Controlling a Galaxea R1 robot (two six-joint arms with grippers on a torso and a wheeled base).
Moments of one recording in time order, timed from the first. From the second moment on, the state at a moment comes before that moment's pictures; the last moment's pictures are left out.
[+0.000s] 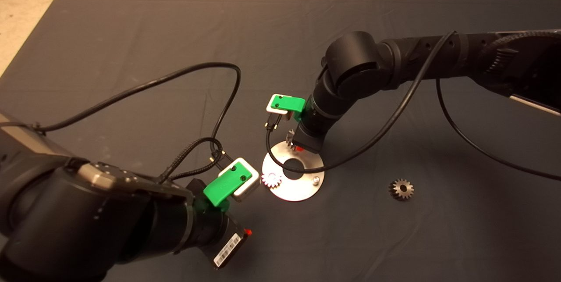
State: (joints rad) left arm -0.28 2.44 -0.34 0.65 1.53 -1.29; right arm 0.36 2.83 -1.16 -0.34 -1.41 0.52
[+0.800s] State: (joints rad) left arm -0.28 2.43 -0.34 0.65 1.53 -1.29; right arm 0.34 2.84 -1.16 -0.36 -1.44 0.52
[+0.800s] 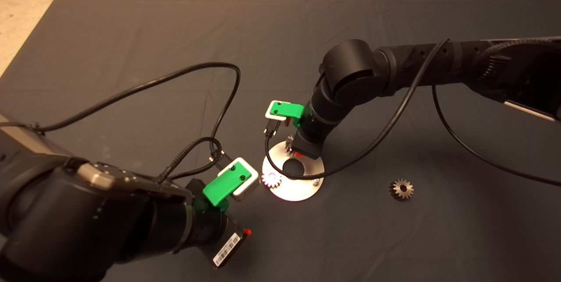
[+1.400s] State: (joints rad) left arm -0.28 2.42 -0.34 0.65 1.53 -1.29; right arm 0.34 2.84 -1.19 -0.37 -1.44 0.48
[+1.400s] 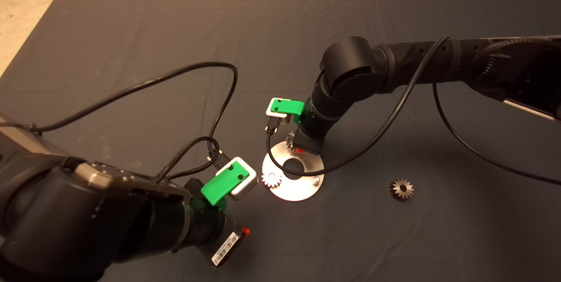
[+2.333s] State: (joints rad) left arm -0.28 2.42 -0.34 0.65 1.53 -1.29; right arm 0.33 2.84 -1.19 -0.37 -1.46 0.48
